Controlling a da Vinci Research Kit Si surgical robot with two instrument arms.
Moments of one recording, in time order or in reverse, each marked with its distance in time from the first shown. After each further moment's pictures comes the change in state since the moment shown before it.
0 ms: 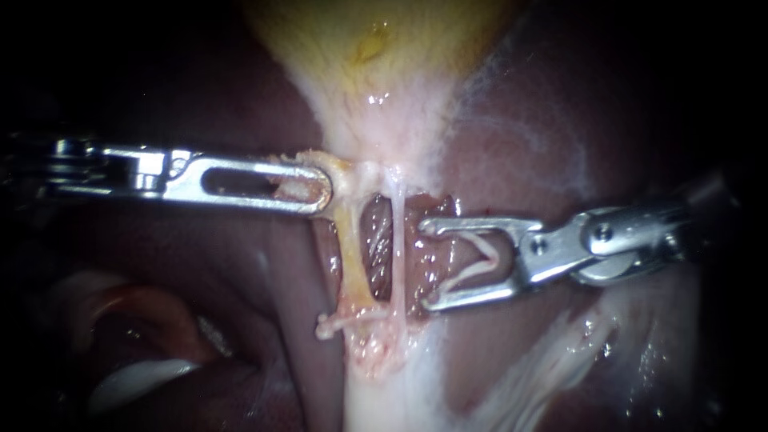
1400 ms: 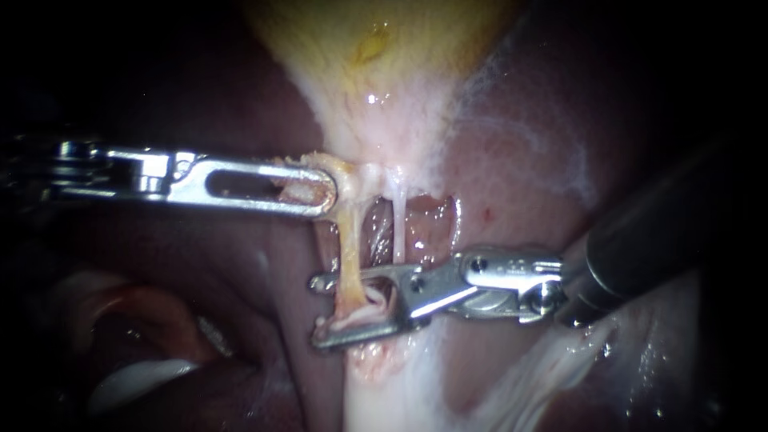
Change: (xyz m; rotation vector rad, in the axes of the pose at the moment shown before) right arm -0.002 0.000 0.010 0.129 0.036 0.284; left arm 0.000 0.000 0.000 -0.002 -0.003 0.005
